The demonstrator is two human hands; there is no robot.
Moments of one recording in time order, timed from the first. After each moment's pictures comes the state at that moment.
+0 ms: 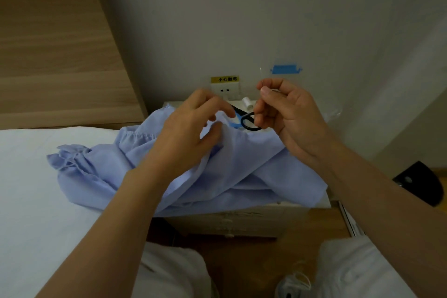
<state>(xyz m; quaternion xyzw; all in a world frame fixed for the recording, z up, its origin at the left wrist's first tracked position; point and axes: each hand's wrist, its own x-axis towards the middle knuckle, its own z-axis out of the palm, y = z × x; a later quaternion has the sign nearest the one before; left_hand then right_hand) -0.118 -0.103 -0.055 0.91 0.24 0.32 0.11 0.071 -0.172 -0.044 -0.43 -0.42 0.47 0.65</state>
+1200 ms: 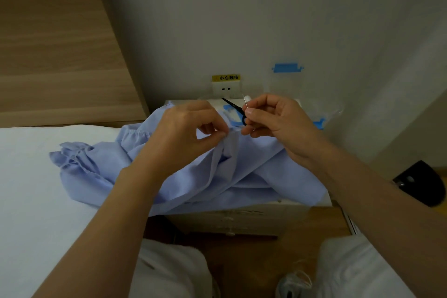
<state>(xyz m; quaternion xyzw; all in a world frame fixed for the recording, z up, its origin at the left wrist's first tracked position) -0.128 -0.107 -0.048 0.92 0.22 0.29 0.12 0.068 -0.170 -0.057 -0.54 -0.46 0.45 0.55</state>
